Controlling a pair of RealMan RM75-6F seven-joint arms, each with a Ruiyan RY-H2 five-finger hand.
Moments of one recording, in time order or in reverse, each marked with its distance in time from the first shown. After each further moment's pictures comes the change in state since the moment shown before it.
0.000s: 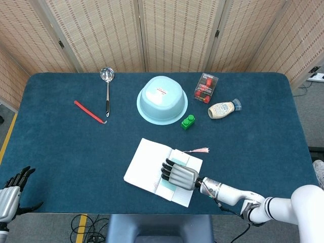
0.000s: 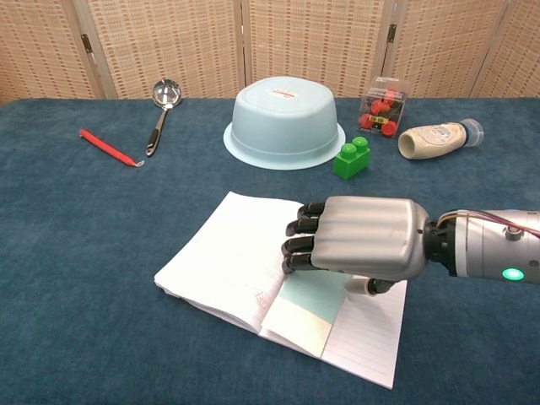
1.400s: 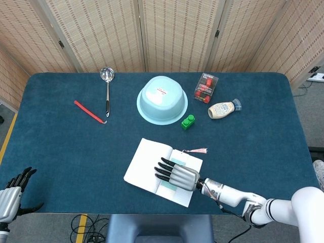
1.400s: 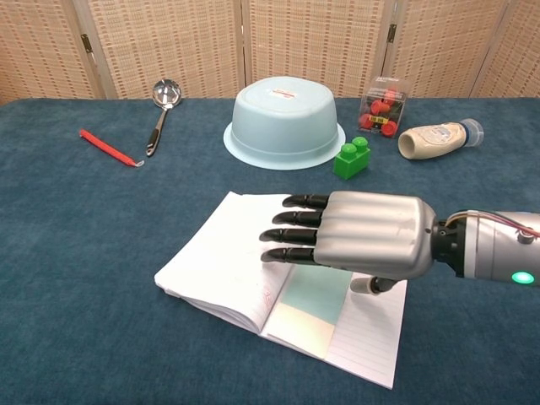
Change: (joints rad) left arm -0.002 0.005 0.005 -0.010 0.002 -0.014 -0.001; right arm -0.029 -0.010 -0.010 0.027 -0.030 0.080 0.014
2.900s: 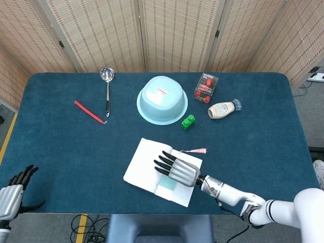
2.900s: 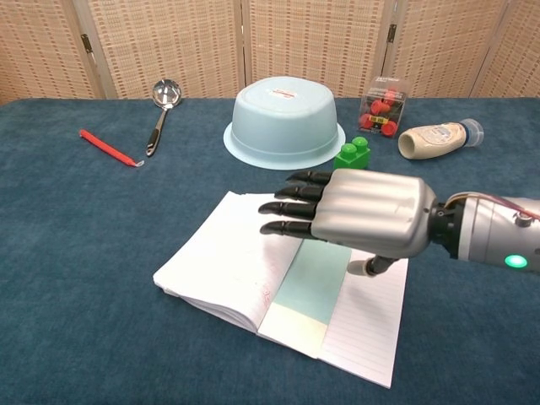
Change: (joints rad) left arm -0.014 -0.006 -0.009 0.019 0.028 0.006 -0.010; right arm -0.021 0.013 0.045 -0.039 0.064 0.021 -0.036
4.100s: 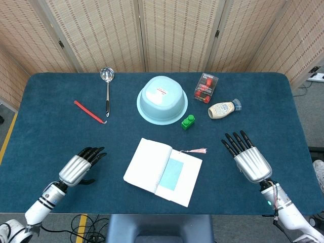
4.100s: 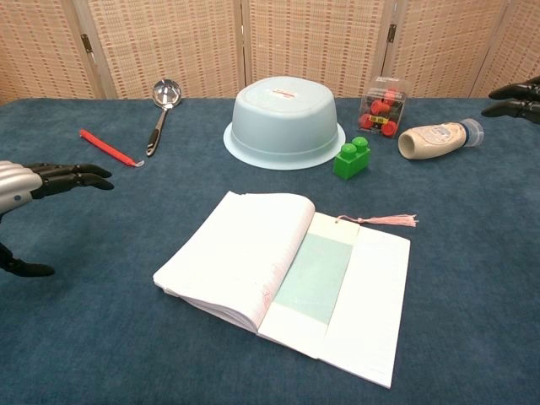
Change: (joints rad) left arm -0.406 -0.335 -0.021 0.419 0.287 -0.194 0.000; right arm -0.394 0.367 0.012 -0.269 0.202 0.341 -0.040
